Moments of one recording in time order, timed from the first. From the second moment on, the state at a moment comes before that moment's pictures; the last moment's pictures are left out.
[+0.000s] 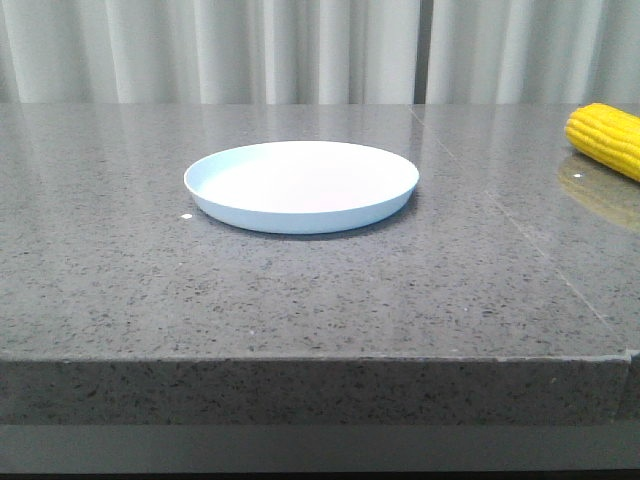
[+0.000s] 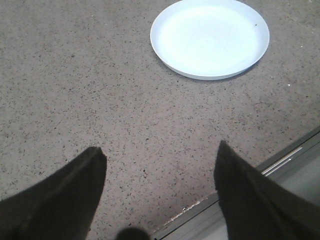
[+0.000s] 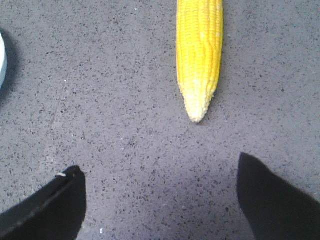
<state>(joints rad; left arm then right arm) -0.58 0.62 -0.84 0.13 0.93 -0.02 -0.01 0.90 -0.73 0.11 0.58 -0.05</state>
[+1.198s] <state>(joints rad) -0.58 0.62 -0.84 0.13 0.92 -0.02 -0.07 1.85 -1.60 0.04 0.94 -0.05</state>
